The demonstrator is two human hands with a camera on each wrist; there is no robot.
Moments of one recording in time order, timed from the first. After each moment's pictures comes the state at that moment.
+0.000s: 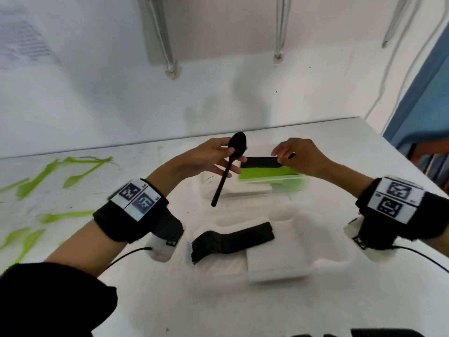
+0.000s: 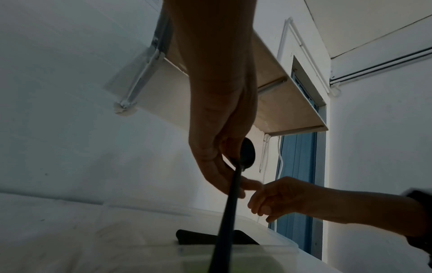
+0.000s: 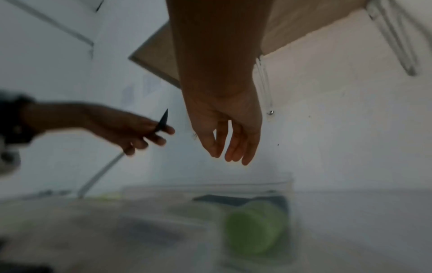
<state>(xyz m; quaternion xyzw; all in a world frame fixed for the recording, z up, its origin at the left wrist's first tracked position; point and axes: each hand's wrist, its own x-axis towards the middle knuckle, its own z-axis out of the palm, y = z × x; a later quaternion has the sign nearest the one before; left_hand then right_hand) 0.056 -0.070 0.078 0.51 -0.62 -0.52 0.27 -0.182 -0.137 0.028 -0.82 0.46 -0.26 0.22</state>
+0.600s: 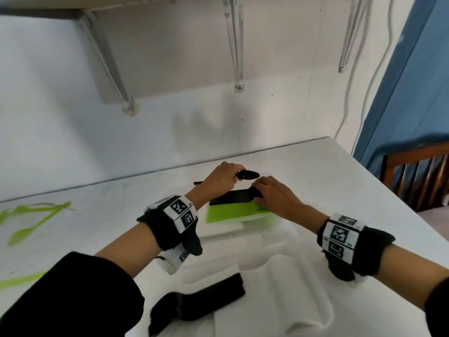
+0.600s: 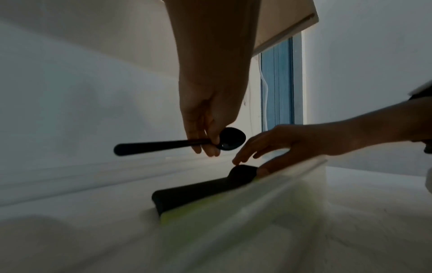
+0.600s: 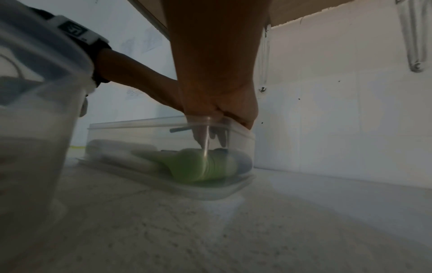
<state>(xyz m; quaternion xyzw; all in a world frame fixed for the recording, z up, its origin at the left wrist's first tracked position) -0.035 -0.192 0.033 0.59 -0.78 -0.20 0.12 -0.202 -0.182 -0.019 -0.86 0.49 -0.08 0.09</state>
